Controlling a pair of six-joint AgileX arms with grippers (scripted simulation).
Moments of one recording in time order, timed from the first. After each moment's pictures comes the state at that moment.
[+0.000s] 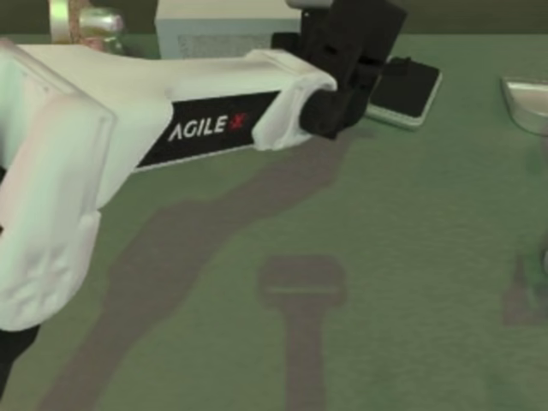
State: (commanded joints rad) left arm -0.68 2.27 1.75 -0.03 -0.61 -0.33; right arm 0.00 0.00 0.00 0.00 0.00 0.00
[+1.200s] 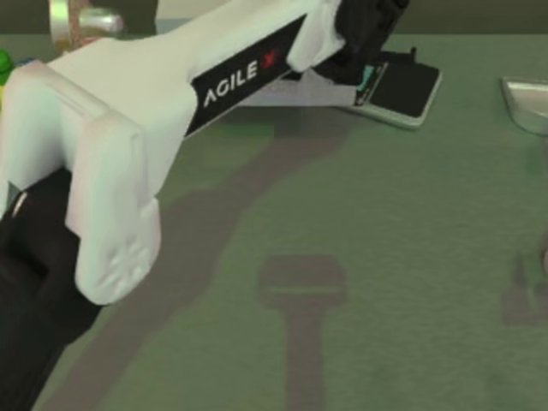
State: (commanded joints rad) left arm -0.70 2.53 2.41 -0.80 -0.45 -0.47; right arm 0.00 0.00 0.00 0.00 0.00 0.00
